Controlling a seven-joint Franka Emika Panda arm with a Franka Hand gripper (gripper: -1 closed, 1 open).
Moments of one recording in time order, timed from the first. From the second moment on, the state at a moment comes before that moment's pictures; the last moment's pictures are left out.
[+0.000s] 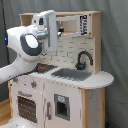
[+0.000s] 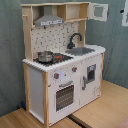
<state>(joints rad) -0.29 -1.24 0.19 -2.59 -0.70 2.86 0.10</state>
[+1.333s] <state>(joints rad) -0.37 -0.95 0.29 -2.42 -0.70 2.99 0.10</state>
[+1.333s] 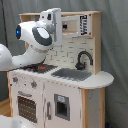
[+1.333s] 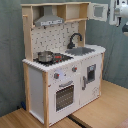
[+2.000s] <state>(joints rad) -0.39 -0.82 0.40 -2.29 -0.70 2.99 0.11</state>
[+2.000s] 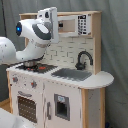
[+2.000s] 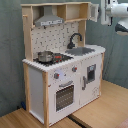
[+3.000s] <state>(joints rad) -0.48 -0.64 0.58 -2.09 -0.70 2.99 0.11</state>
